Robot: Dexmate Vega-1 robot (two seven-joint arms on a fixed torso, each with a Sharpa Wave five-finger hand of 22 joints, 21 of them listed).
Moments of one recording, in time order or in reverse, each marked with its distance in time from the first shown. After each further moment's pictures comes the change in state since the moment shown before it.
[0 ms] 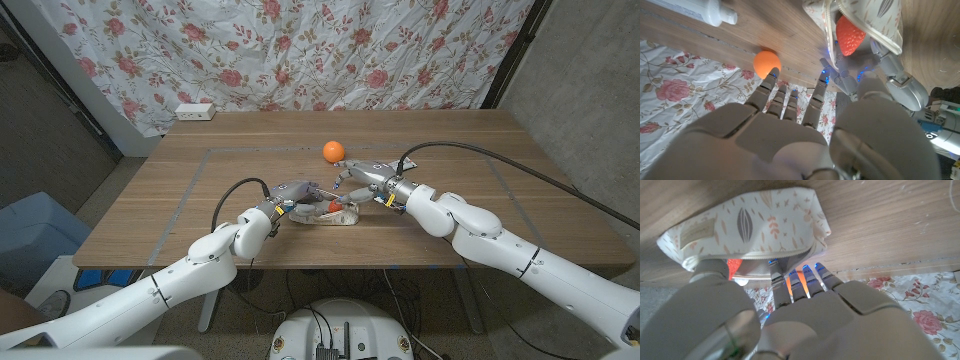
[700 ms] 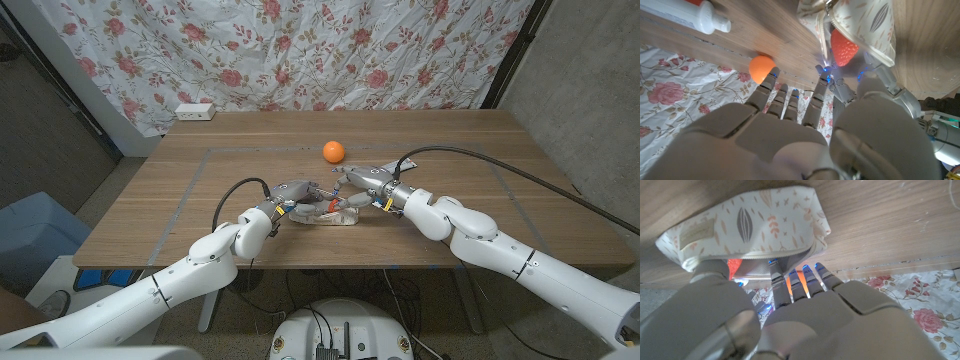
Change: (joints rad) left arm -0.003 -0.002 0.004 0.000 0.012 0.005 -0.006; left_hand -0.004 0.004 0.000 0.000 0.000 0.000 0.000 0.000 0.000 0.000 0.000 0.007 0.000 0.000 0.000 0.000 0.000 0.000 0.000 0.003 0.000; right arm 0.004 0.014 -0.020 0.036 -0.021 0.028 -0.020; right_hand 0.014 -0.014 -0.004 0.004 0.000 0.036 -0.004 0.019 0.005 0.016 -0.016 0.008 0.000 0.018 -0.018 0.011 0.005 0.022 -0.014 0.004 0.000
